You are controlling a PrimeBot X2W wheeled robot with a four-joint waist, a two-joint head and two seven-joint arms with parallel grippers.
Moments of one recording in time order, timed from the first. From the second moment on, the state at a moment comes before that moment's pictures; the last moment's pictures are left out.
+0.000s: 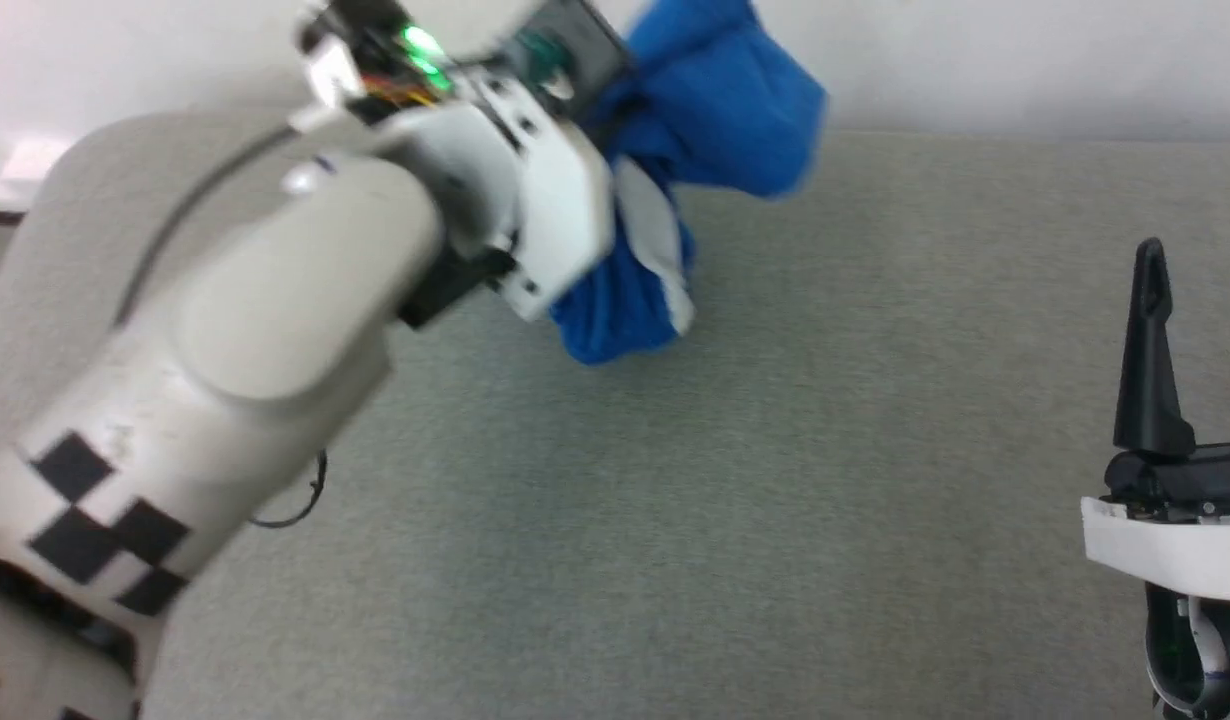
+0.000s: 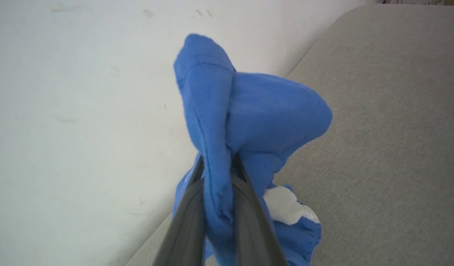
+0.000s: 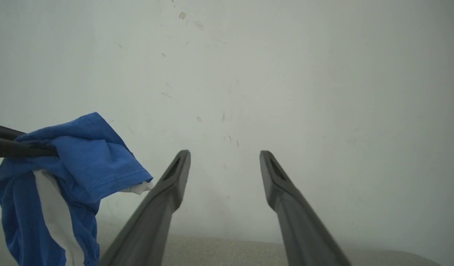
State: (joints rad) left arm -1.19 0.45 -1.00 0.34 -0.60 -0.13 0.32; right arm -0.10 -0.05 -0.13 -0.26 0.10 0.13 -0.26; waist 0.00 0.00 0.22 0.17
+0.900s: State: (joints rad) left arm -0.75 0.13 -1.27 0.50 -0.60 -0.13 0.08; right arm -0.08 -0.05 -0.19 -0.24 0.11 0.13 -0.26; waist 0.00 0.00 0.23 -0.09
